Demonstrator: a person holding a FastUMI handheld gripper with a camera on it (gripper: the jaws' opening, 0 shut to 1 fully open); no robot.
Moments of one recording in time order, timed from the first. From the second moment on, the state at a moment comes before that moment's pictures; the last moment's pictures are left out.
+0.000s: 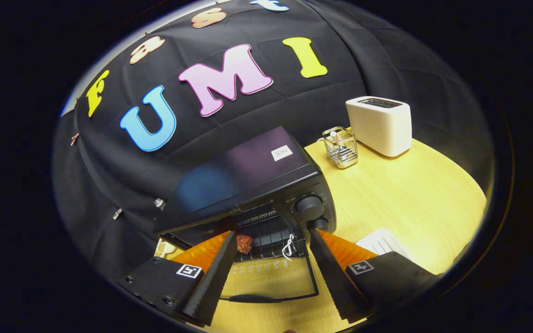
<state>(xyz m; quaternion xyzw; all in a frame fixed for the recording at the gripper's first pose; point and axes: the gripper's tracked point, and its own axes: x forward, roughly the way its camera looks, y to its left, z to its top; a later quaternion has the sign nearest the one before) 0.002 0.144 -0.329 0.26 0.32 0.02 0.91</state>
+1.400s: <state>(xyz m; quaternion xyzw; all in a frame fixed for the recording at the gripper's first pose) -0.152 0.244 -0.414 0.11 0.53 0.12 0.83</state>
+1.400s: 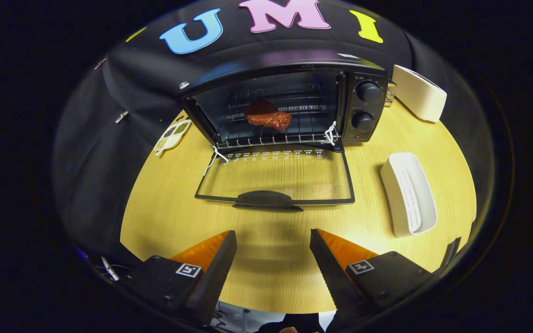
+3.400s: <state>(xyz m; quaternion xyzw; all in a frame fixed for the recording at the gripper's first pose) -0.113 0.253 -0.430 0.08 0.51 0.06 0.85</state>
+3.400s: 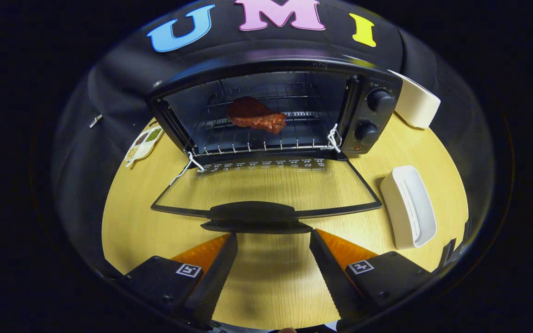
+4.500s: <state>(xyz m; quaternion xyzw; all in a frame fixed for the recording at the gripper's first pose) -0.044 0.221 -0.330 0.12 0.35 0.05 0.93</state>
